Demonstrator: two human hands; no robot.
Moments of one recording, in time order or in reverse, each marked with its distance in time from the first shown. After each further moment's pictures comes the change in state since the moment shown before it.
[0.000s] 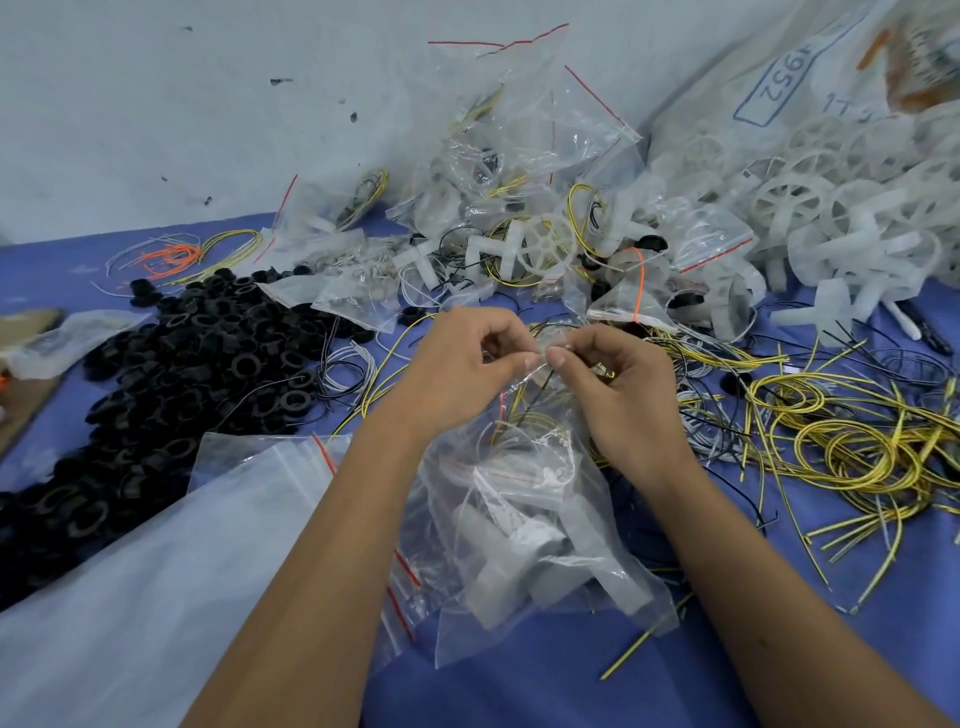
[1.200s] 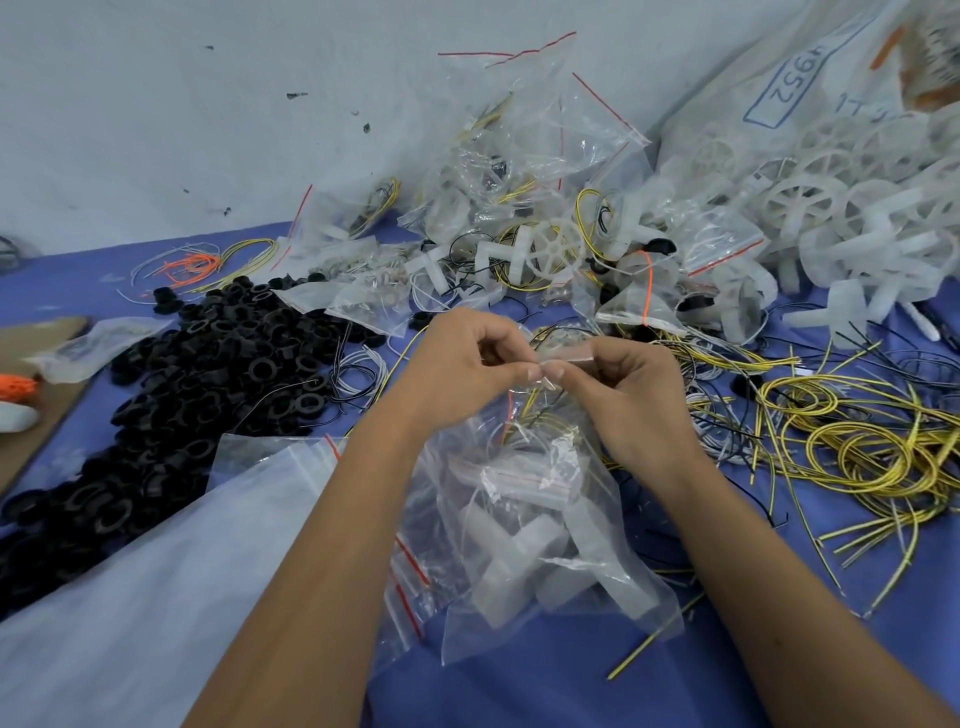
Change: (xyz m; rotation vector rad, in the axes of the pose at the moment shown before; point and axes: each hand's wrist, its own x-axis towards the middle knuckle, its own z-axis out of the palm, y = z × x) left_hand -0.004 0.007 -0.012 -0.050 -0.056 -0.068; right_hand 0.001 0.005 -0.002 0.127 -0.084 0.059
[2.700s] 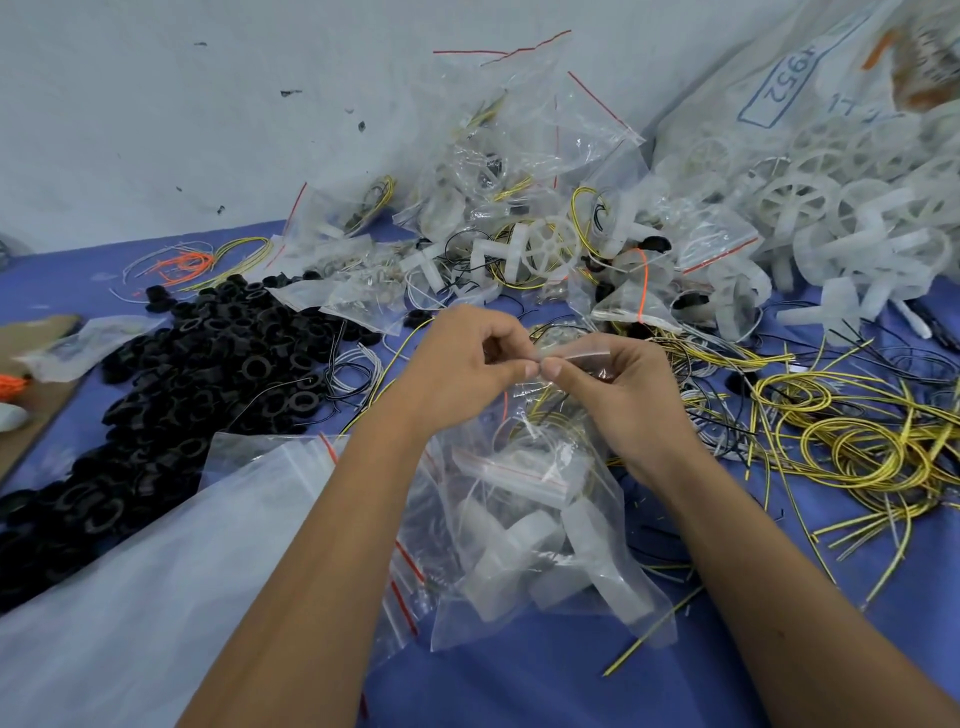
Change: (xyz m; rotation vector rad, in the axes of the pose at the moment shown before) left_hand 0.002 0.003 0.005 0.071 0.004 0.046; right_hand 0.001 -0.004 0.000 0.104 -0.010 0.064
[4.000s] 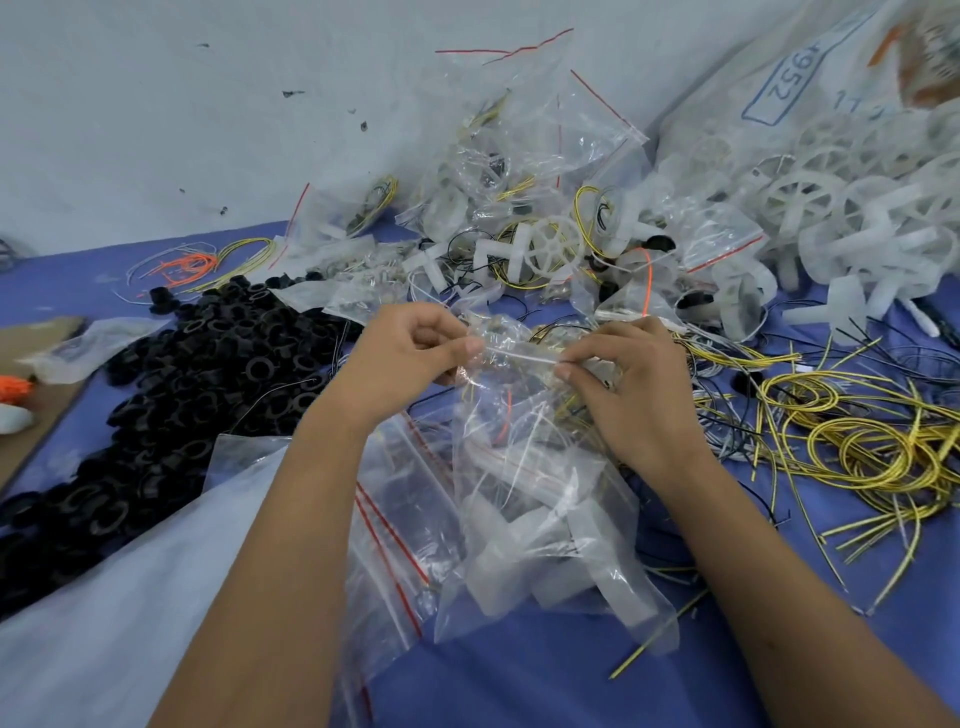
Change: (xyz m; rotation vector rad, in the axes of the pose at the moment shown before) left_hand -0.013 -0.027 -0.037 -0.206 0.136 -0.193; right_hand 0.002 0.003 -0.008 -0.694 0.109 -0.216
